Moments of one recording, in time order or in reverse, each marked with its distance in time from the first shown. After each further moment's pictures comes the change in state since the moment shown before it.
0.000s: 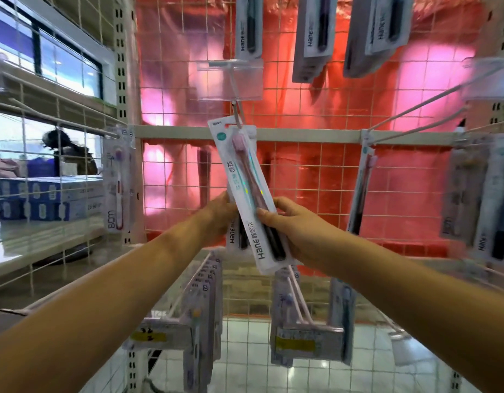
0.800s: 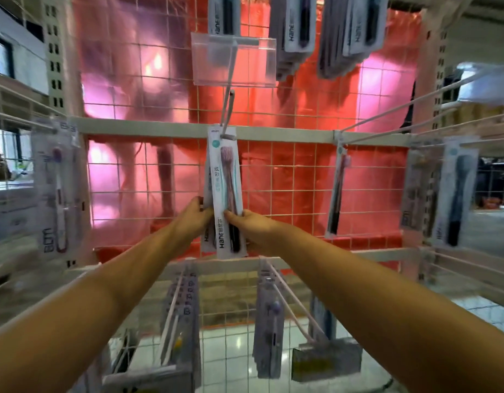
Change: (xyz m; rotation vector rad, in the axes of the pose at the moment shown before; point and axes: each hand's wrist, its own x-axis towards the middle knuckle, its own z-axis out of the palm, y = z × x) left_hand 0.047 -0.038 -0.052 0.262 0.212 0.009; right_hand 0.101 0.039 0.014 -0.187 0.150 0.257
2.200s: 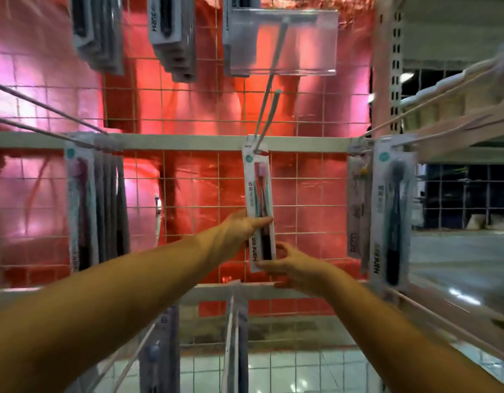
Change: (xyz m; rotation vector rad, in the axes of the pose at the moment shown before) left_hand 0.084 0.044 0.283 -0.037 -0.046 -0.142; right_hand -0.017 0.118 -0.285 0.035 -0.155 -0.014
